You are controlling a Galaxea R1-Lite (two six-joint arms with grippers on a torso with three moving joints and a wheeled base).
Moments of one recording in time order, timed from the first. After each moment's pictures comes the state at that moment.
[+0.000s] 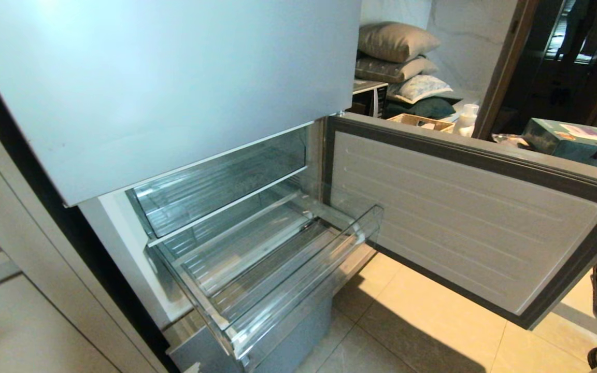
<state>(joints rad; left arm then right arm) 0.01 0.00 0.00 -0.01 0.00 0.00 -0.80 2.50 -1.39 -0.74 0.33 0.05</state>
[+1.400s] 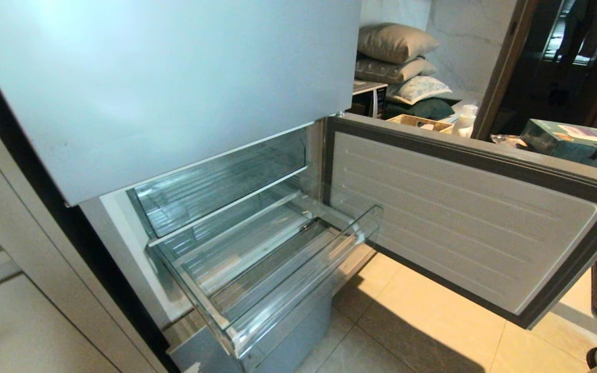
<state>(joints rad) 0.01 0.00 0.00 -0.01 0.00 0.00 -0.21 0.71 -0.37 -0.40 0.05 0.01</state>
